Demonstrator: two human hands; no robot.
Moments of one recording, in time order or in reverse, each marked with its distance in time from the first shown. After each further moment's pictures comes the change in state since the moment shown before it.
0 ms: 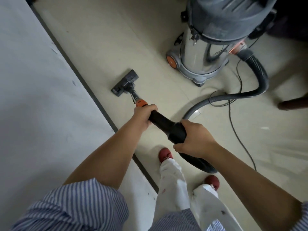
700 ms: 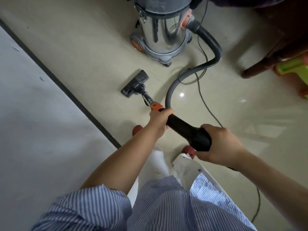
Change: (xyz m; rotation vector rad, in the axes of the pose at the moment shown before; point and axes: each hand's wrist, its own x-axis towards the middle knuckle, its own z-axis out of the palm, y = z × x) left_hand -0.114 -0.146 0.150 0.088 -0.182 -0.087; right_hand -0.173 0.172 -0.017 -0.028 0.094 0.111
